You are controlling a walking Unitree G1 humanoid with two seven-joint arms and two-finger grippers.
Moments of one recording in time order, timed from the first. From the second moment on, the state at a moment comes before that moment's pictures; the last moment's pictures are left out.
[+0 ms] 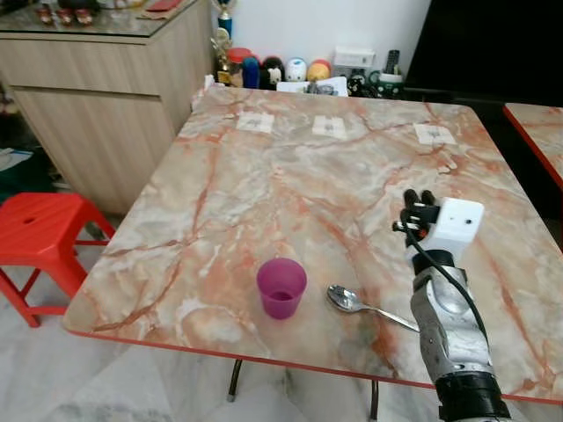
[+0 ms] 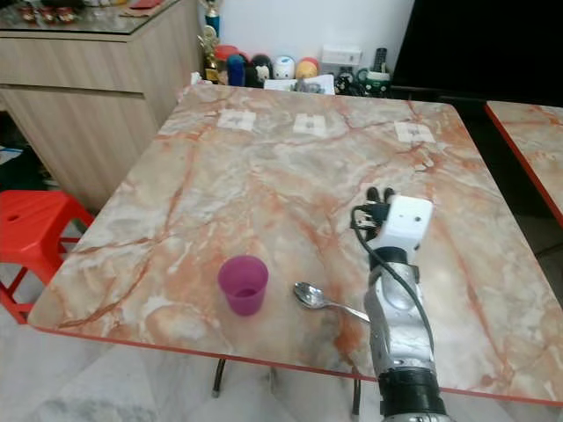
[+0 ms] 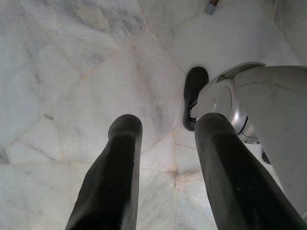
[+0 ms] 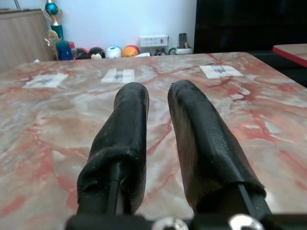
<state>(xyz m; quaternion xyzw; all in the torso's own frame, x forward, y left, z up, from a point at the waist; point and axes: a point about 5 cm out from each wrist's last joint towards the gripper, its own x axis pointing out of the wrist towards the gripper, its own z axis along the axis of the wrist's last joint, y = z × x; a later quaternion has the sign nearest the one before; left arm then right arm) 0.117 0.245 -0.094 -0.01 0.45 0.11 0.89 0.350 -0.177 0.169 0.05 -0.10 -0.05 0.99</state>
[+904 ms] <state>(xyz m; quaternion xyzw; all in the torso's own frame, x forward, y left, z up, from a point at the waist) 0.122 0.244 -0.092 -0.01 0.45 0.10 0.89 0.344 -0.235 0.156 -0.16 0.07 0.36 0.92</state>
